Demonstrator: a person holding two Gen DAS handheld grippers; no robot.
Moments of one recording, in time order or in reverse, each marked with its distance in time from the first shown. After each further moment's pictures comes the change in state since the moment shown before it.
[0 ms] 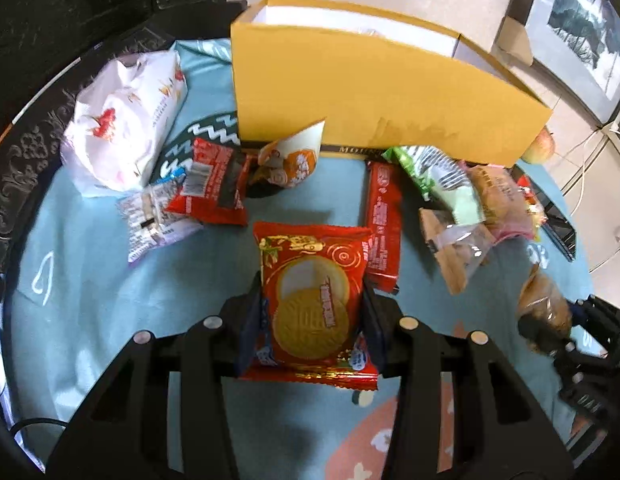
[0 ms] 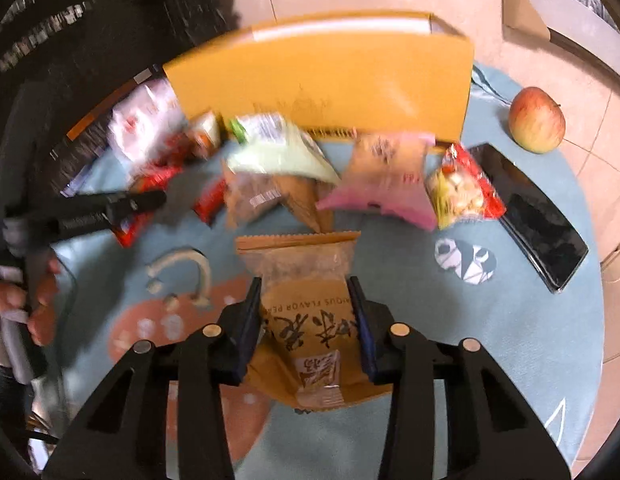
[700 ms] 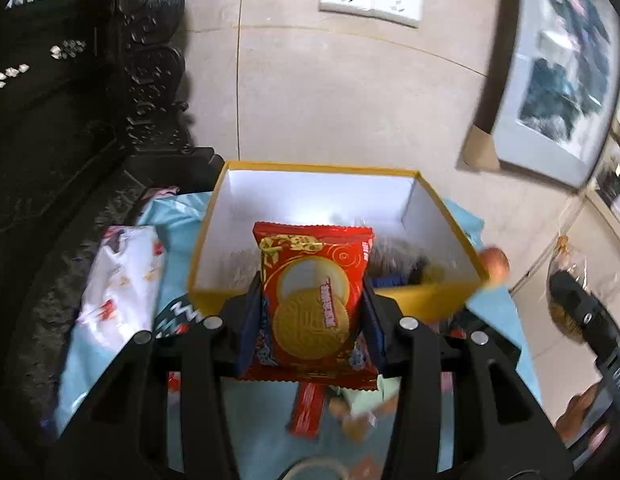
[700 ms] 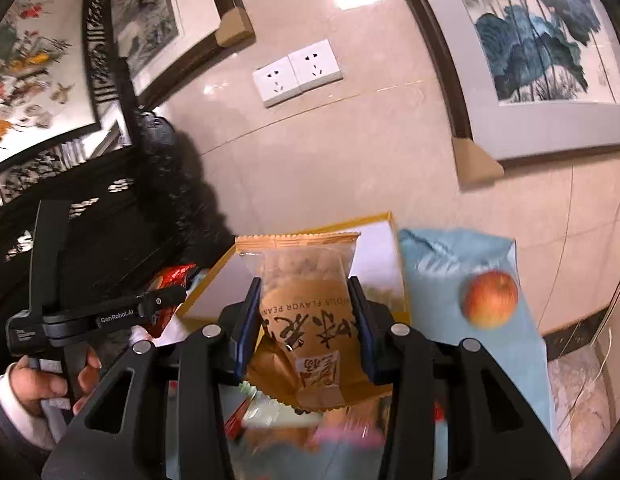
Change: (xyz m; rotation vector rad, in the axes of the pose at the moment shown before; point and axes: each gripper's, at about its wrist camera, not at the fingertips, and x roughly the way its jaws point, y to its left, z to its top) left arm -0.058 -0.045 0.143 0.008 -0.257 -0.032; right arm -0.078 -0.043 0.122 0.131 -0.536 -0.026
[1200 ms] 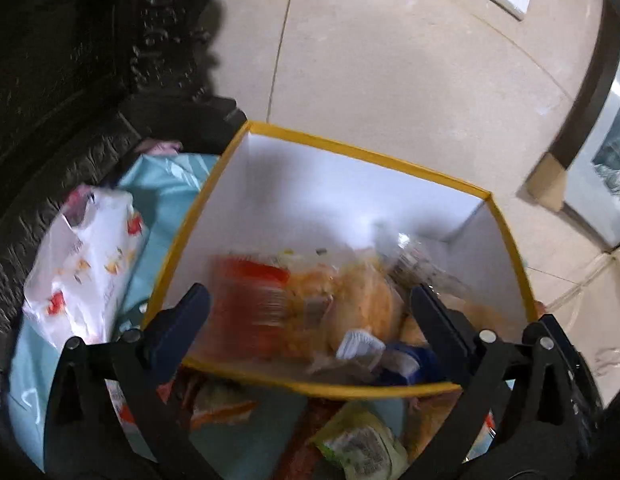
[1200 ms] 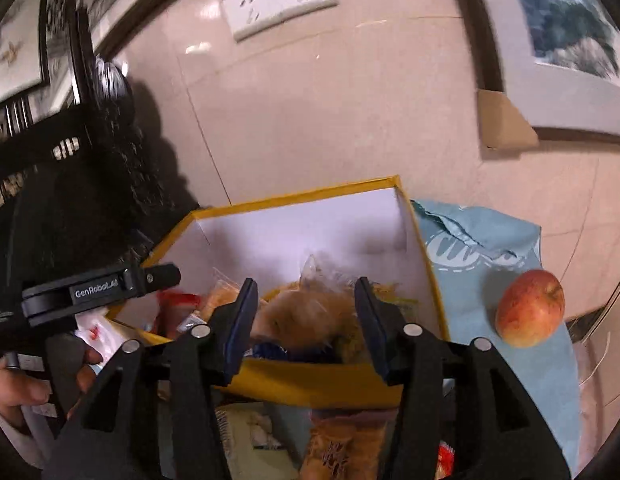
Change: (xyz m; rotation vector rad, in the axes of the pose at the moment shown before) left arm 0.090 0.034 0.014 -0.200 0.106 0.039; right arm 0.091 -0.012 -0.009 0.014 0.126 -0.046
